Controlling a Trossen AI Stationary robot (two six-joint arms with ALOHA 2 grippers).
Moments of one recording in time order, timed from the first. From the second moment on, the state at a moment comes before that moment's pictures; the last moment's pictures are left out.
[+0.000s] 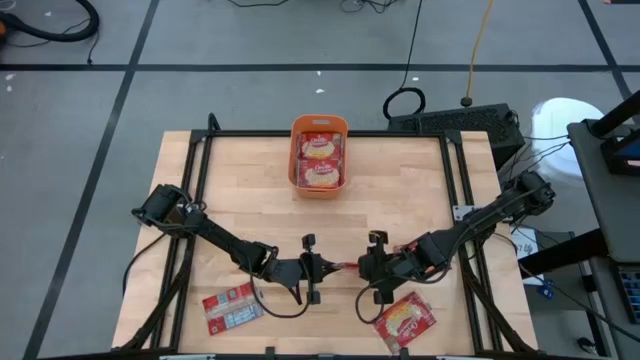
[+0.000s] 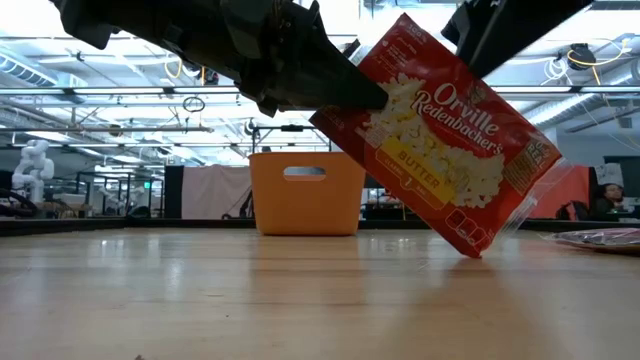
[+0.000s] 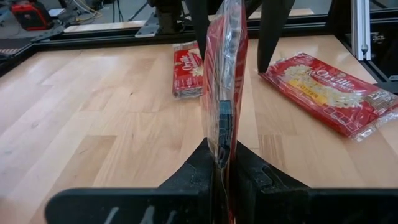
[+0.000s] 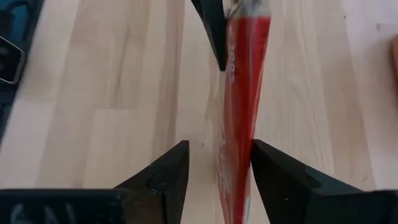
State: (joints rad) left arm -0.44 1.89 0.99 0.51 -0.49 -0.11; right arm 0.50 1.52 1.09 -0.56 0.29 0.38
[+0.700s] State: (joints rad) left arm -0.44 1.89 0.99 0.51 -0.47 -0.11; right arm 0.51 1.53 0.91 -0.31 0.39 0.38
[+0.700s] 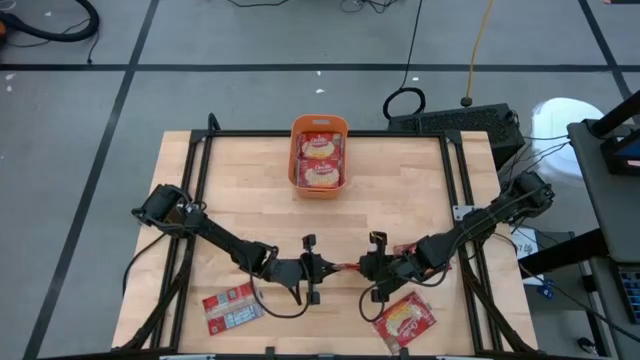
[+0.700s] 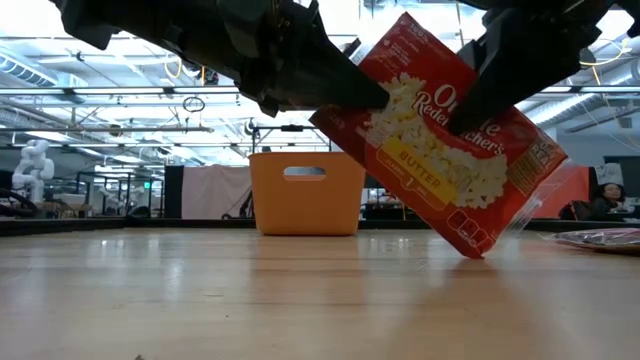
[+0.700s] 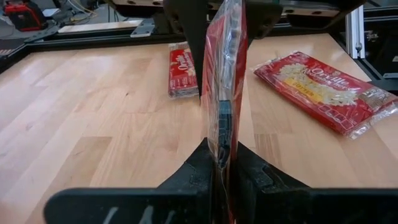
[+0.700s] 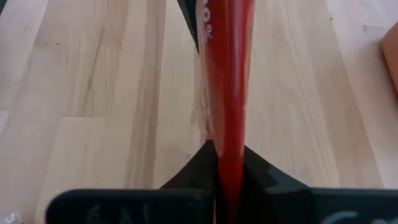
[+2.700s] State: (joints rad) left arm -0.48 1.57 0.79 -0.41 -0.86 -0.71; right arm -0.48 2.10 2.30 -1.37 -0.21 -0.46
